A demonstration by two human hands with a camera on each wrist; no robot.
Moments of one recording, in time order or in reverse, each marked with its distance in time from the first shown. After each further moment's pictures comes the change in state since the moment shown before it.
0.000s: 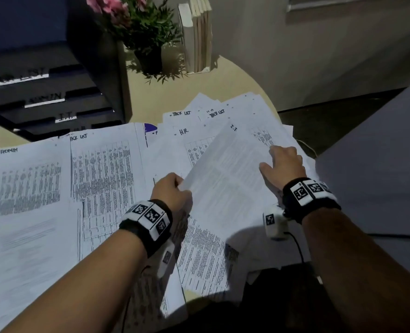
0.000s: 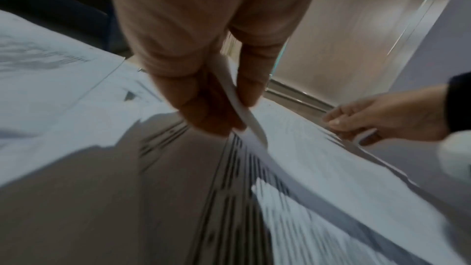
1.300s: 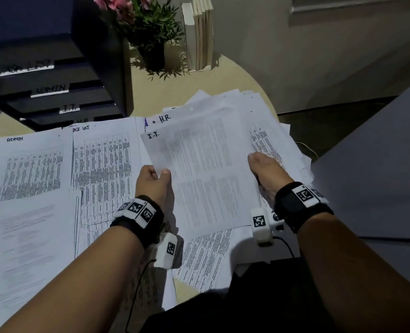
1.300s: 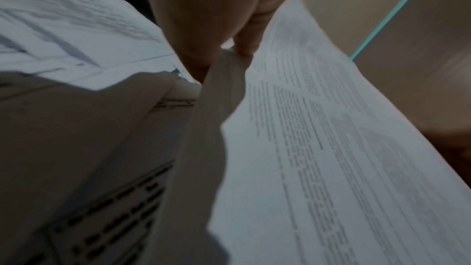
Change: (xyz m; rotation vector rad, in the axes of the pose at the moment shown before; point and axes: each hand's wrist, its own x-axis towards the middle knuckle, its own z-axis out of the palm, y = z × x) left_hand -0.001 -0.019 0.014 -0.661 0.401 -0.077; right_hand -0.029 -0.007 0.014 1.042 -0.296 -0.061
